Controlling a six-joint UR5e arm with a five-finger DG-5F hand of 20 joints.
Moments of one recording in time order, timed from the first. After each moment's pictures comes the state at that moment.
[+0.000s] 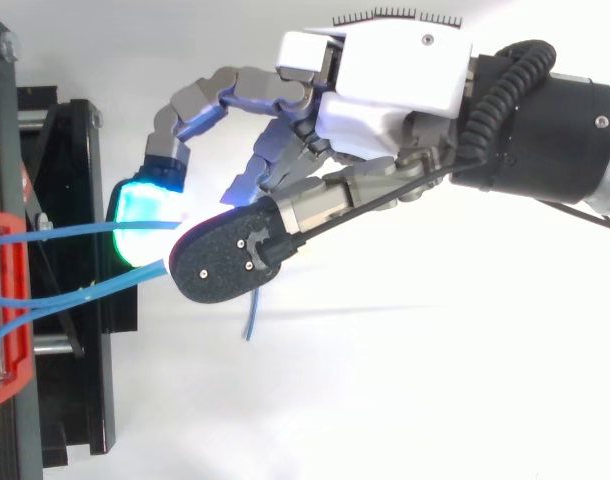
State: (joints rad) arm 0.12 -2.30 -1.03 -3.16 -1.29 0.15
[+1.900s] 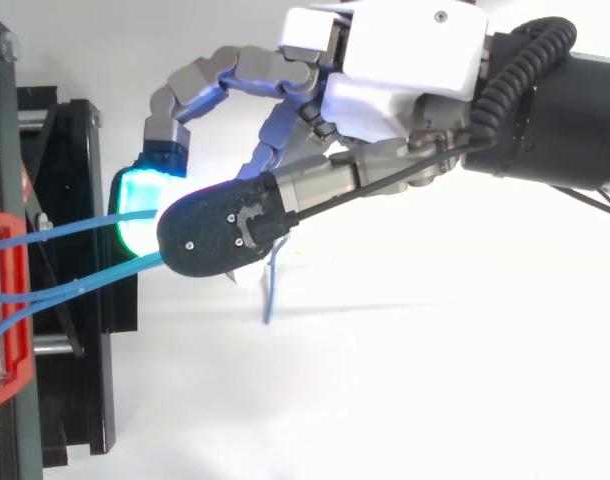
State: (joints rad) arm 0.11 -2.29 -1.00 -3.20 -1.29 0.11
